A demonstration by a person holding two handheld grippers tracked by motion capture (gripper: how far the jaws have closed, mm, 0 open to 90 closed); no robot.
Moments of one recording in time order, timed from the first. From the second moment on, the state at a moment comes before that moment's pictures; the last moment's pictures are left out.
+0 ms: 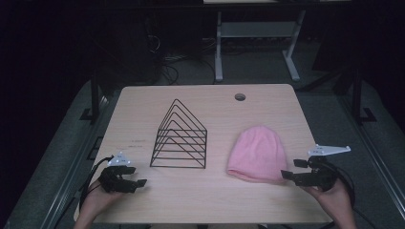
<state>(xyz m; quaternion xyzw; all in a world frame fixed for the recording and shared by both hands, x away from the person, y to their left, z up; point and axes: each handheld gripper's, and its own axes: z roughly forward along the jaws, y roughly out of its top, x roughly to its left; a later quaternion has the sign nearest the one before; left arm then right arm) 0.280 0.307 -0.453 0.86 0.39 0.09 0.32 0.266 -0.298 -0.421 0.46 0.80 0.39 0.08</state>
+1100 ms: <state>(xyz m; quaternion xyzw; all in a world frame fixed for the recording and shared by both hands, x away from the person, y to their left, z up) 0.280 0.312 -0.451 0.86 0.40 0.10 0.32 0.362 -0.275 -0.398 0.45 0.84 0.32 0.03</state>
